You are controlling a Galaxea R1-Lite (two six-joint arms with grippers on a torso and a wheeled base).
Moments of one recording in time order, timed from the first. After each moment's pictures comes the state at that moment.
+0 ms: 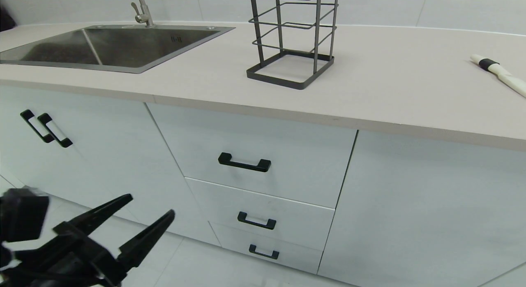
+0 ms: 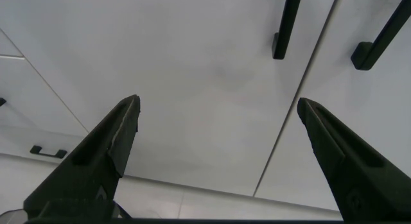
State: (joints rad) left arm -0.31 1.19 -0.01 -1.18 -0.10 -0.09; right arm -0.01 0.00 0.00 0.00 -0.08 0.03
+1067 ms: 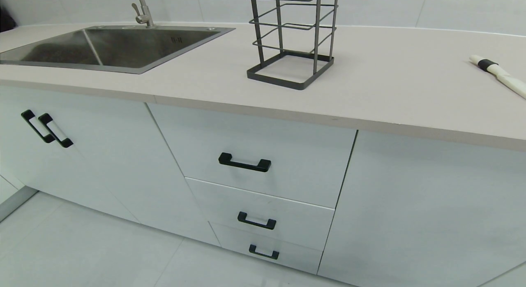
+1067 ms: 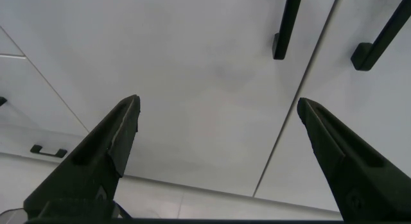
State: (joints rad) left arm 0.00 0.02 0.00 -0.03 0.01 0.10; right arm -0.01 0.00 0.00 0.00 -0.08 0.03
